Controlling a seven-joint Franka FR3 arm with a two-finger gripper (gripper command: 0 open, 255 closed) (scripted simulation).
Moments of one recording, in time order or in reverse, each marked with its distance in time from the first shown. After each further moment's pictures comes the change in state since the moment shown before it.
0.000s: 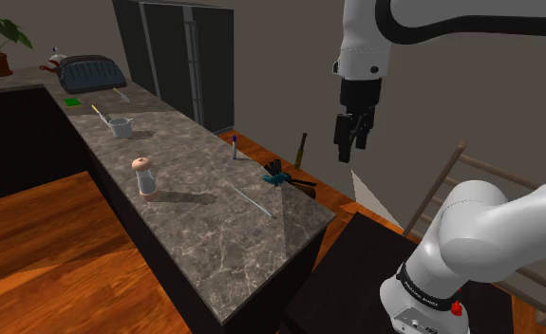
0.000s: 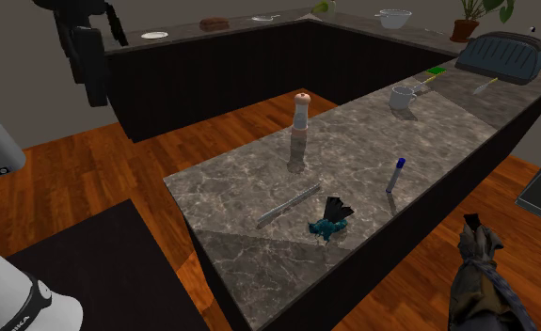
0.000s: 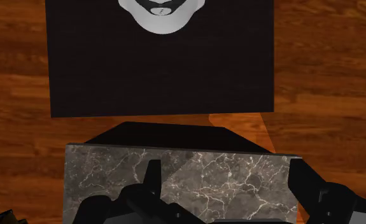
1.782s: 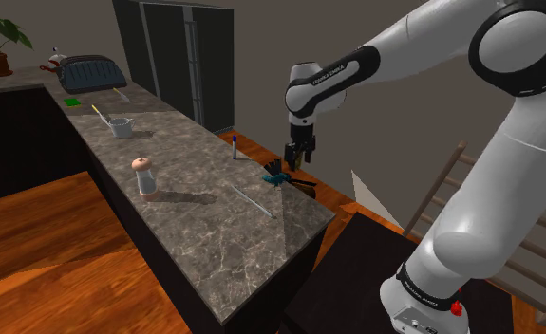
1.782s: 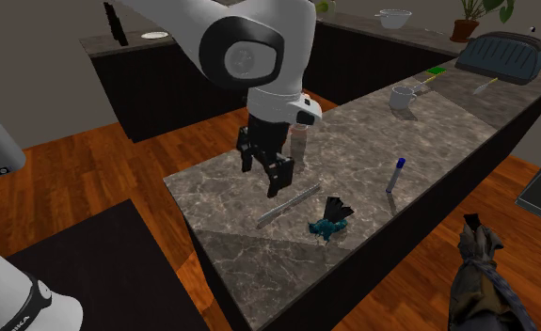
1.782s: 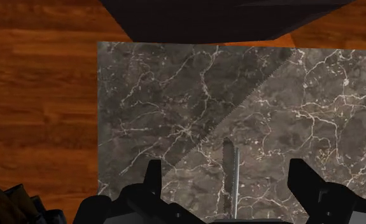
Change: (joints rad) arm -0.123 0.781 -0.177 0.150 -0.090 0.656 -0.251
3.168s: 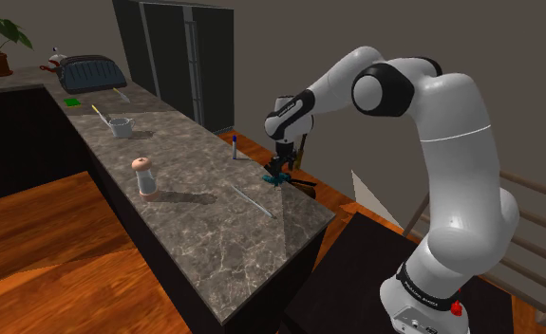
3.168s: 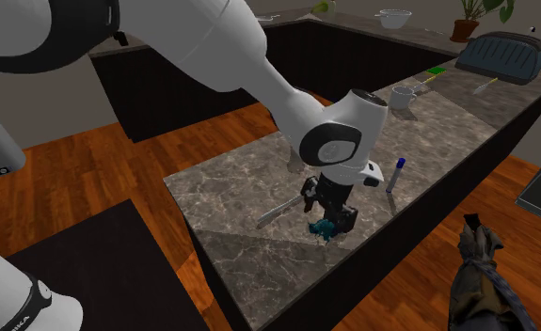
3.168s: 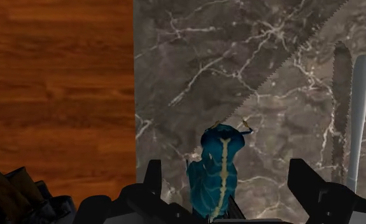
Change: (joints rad) arm -0.102 0.617 -0.012 0.483 0.079 0.150 -0.126
